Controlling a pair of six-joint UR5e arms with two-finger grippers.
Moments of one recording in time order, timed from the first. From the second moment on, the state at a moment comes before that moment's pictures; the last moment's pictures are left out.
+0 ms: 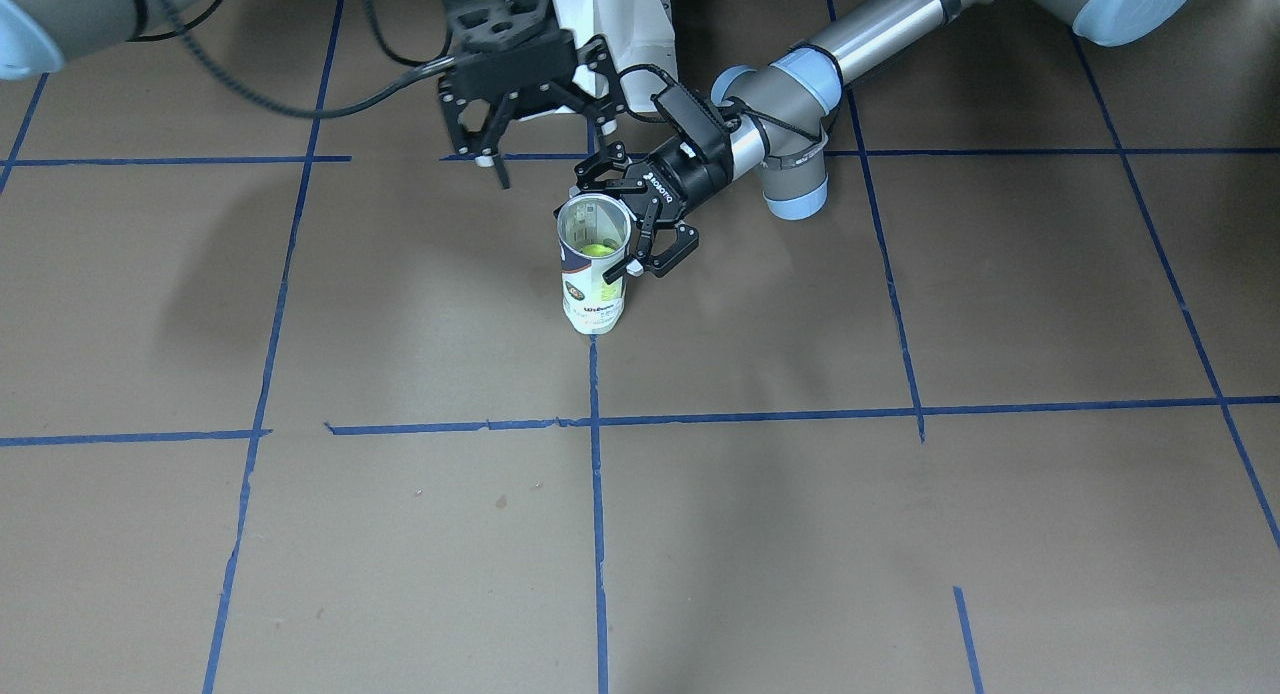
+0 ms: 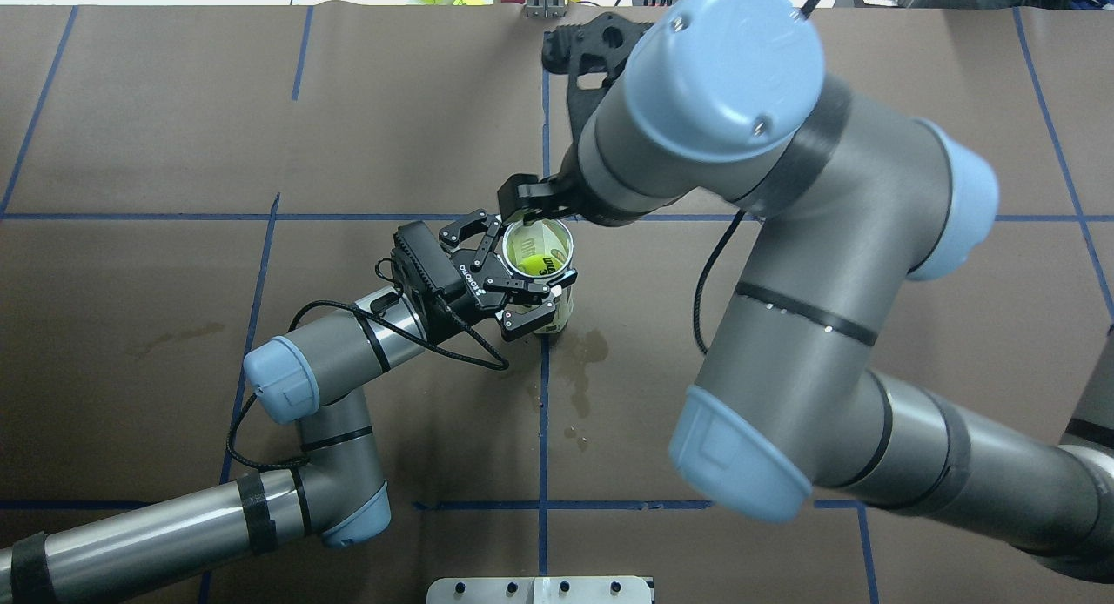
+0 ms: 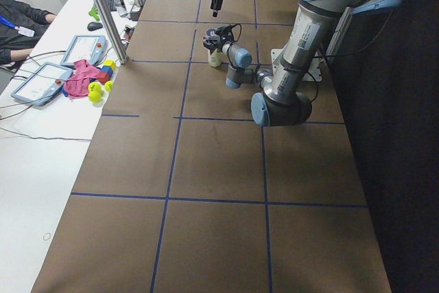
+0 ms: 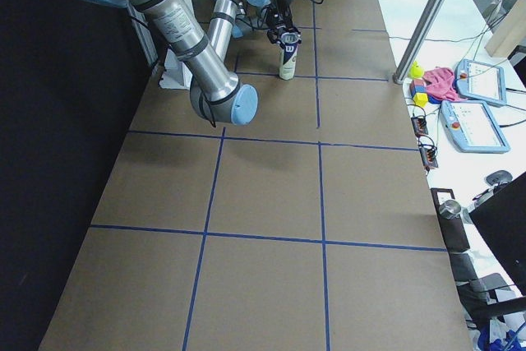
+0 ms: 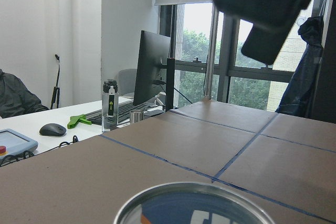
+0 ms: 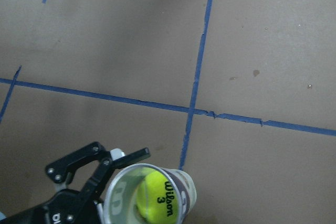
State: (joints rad) left arm -0.39 -2.19 -1.28 -3.31 -1.31 -0.37; right arm 0.64 -0.79 1.98 -1.80 1.83 1.02
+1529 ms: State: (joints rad) left arm -0.42 -2.19 -1.48 -3.23 -1.27 -0.38; right arm 0.94 -0.96 1.98 -1.89 2.04 0.57
